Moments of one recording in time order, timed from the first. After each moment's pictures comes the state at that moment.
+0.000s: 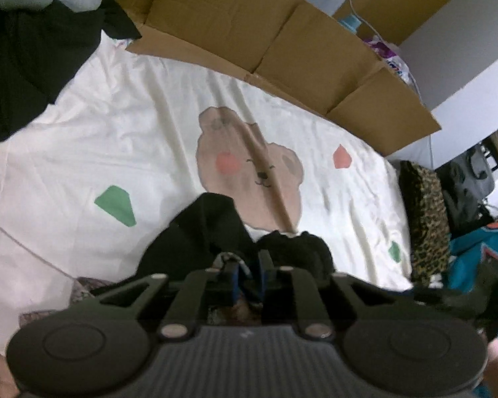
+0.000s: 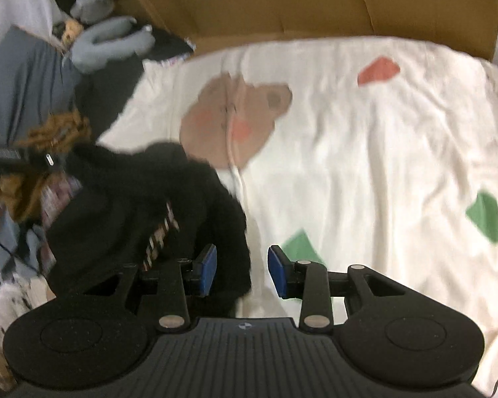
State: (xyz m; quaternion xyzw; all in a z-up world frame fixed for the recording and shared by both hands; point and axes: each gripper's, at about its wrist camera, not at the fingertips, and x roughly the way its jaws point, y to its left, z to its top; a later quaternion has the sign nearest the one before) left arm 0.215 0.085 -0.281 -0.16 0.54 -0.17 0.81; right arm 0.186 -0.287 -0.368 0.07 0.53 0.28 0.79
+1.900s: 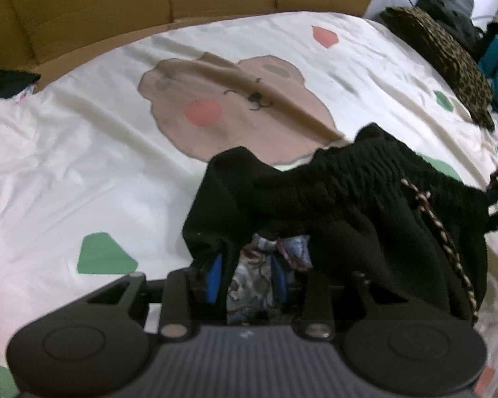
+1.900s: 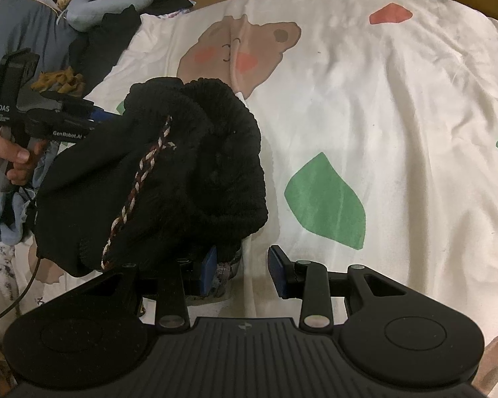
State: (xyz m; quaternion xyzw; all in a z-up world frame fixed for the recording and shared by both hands) left arm 0.237 0.035 -0.372 0.16 0.53 -0.28 0.79; right arm 0.147 -0.271 -0.413 0.05 0.56 0.29 0.77
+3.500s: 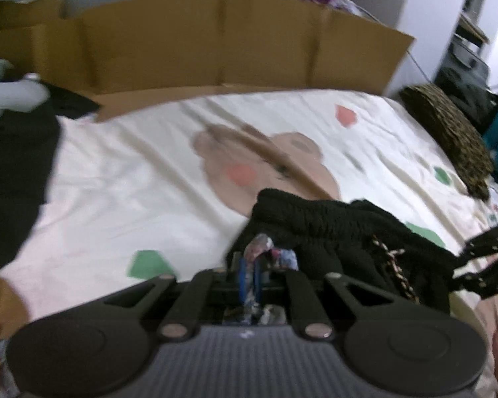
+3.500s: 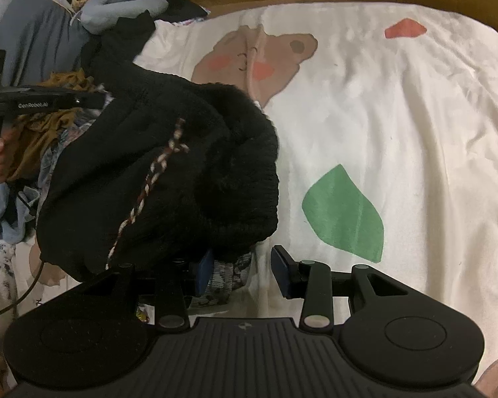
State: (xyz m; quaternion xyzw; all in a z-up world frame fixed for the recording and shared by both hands) left arm 0.212 0.077 -0.307 0.07 0.46 -0.22 0.86; right arm 0.136 -0.262 -0.409 0.05 0.53 0.30 0.79
